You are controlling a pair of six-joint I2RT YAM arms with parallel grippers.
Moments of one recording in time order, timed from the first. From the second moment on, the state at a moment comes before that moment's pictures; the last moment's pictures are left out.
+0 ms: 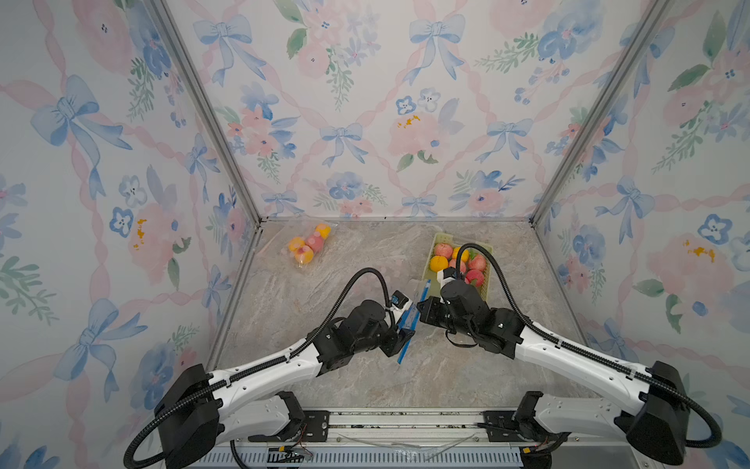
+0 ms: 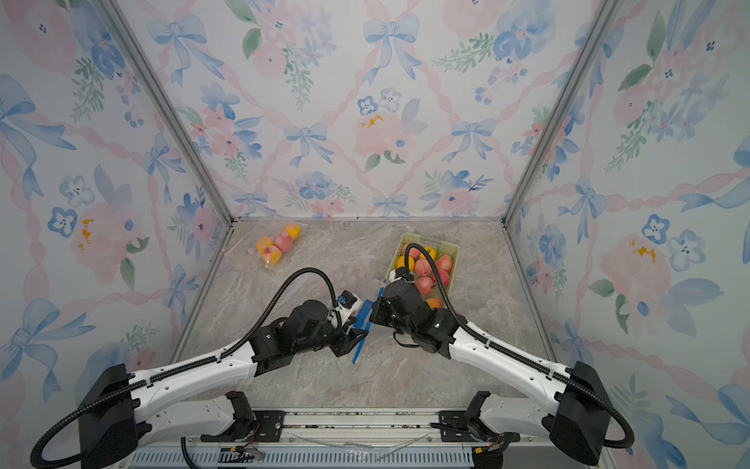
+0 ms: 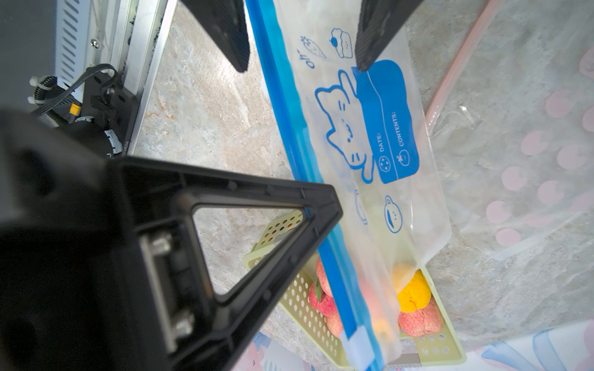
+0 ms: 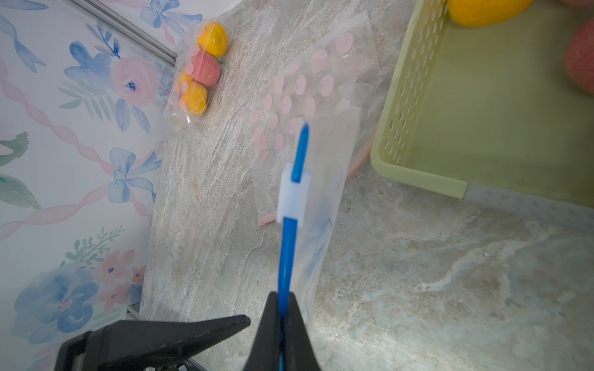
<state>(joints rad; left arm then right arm) -0.95 1.14 0.68 -0.10 0.05 -0.17 0.89 1.20 0.90 -0.36 0.13 0.96</state>
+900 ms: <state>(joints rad) -0.94 1.15 0.68 -0.10 0.04 -0.17 0.89 1.20 0.90 -0.36 0.13 0.96</state>
